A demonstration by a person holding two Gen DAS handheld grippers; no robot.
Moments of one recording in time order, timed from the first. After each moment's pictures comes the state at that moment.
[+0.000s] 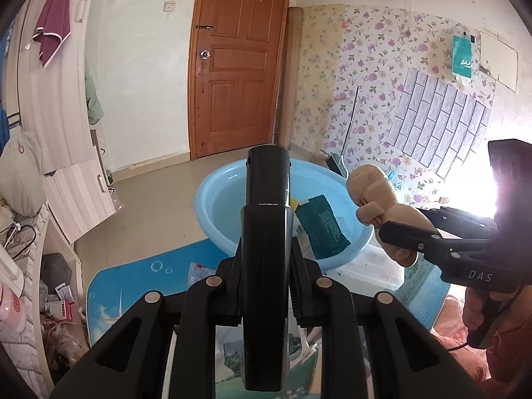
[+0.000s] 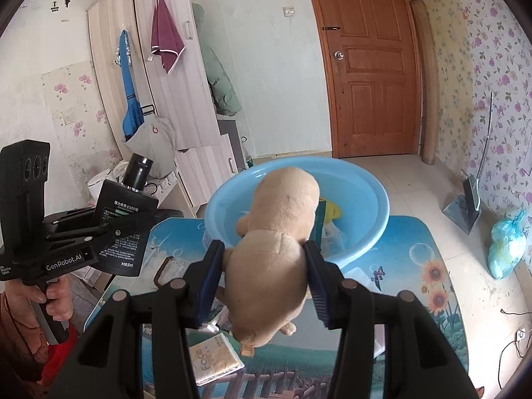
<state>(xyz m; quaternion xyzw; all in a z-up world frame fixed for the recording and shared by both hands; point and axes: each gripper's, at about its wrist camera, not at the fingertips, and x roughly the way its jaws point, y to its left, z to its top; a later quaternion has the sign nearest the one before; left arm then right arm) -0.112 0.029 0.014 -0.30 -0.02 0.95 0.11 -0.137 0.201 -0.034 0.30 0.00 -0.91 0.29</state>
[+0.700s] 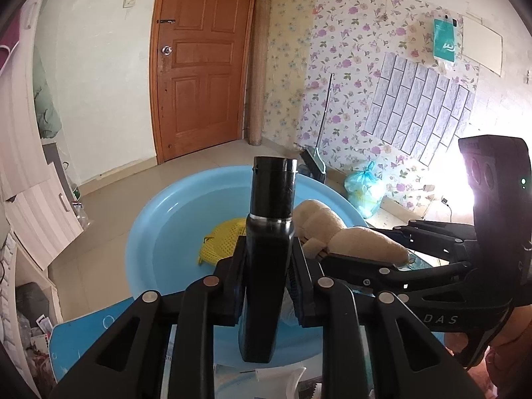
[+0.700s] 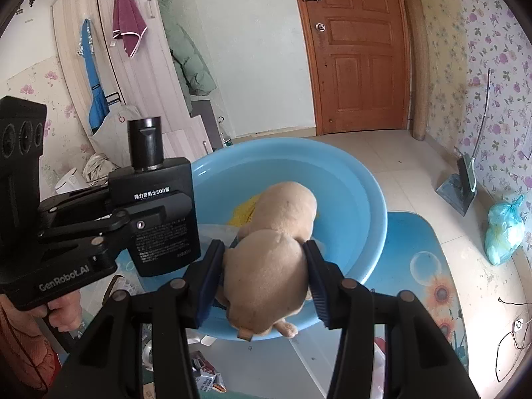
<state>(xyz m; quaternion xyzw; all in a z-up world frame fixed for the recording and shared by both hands) -0.191 0.070 -0.005 -0.31 -0.01 0.93 0.18 -0.220 0.192 -0.069 0.36 -0.01 -0.90 0.25</state>
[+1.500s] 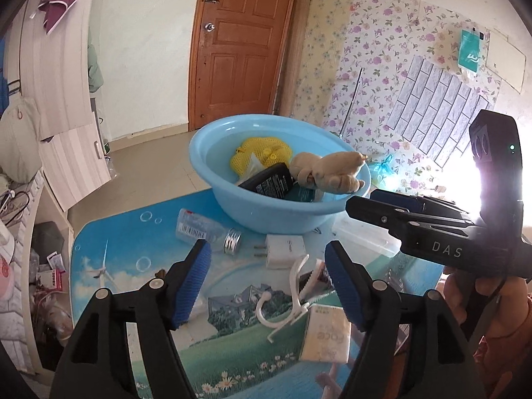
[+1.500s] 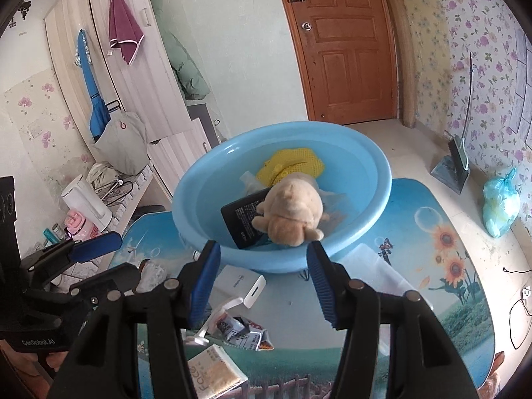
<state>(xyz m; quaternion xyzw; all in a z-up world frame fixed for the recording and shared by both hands) -0.082 0.024 -0.023 -0.36 -0.05 0.93 0.11 -0.156 0.178 -0.067 0.36 -0.04 -0.90 0.23</state>
